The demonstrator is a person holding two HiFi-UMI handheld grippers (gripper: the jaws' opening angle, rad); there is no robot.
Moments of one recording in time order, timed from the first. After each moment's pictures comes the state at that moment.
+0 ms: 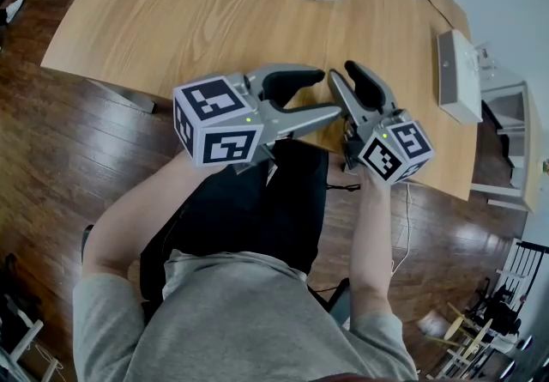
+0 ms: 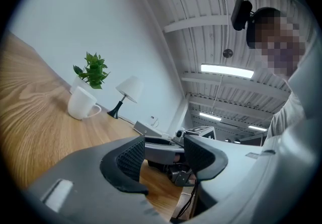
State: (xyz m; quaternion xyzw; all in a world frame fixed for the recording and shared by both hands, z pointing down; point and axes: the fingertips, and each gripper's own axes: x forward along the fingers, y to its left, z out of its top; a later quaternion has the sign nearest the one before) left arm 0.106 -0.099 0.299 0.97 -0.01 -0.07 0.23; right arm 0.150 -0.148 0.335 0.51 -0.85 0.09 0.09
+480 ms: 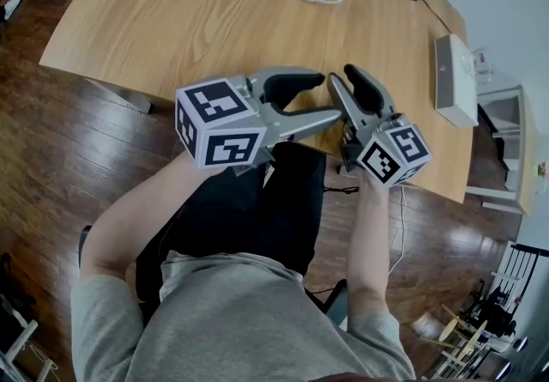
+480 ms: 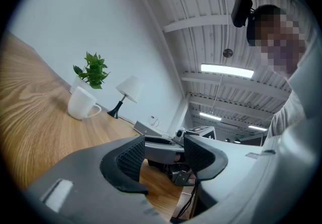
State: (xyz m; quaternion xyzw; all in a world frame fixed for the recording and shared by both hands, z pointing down) left arm 0.108 -0.100 0.300 0.97 -0.01 -0.07 0.23; right arm 0.151 -0.147 0.334 0.50 -0.86 0.09 0.09
